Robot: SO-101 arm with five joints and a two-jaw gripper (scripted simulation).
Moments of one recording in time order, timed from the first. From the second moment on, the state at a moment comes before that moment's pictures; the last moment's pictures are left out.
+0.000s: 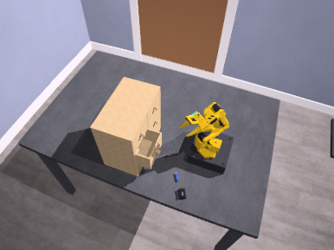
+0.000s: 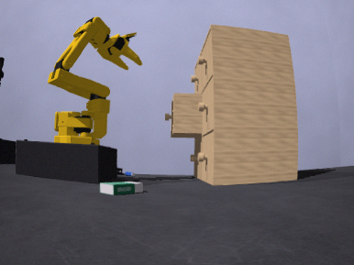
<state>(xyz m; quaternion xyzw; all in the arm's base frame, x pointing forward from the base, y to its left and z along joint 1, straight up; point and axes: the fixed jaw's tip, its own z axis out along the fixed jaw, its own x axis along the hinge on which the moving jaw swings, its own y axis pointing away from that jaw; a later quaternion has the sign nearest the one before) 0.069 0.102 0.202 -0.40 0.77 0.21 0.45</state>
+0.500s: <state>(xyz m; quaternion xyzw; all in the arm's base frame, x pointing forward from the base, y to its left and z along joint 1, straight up) 0.059 0.106 0.203 -0.43 0.75 0.23 0.44</state>
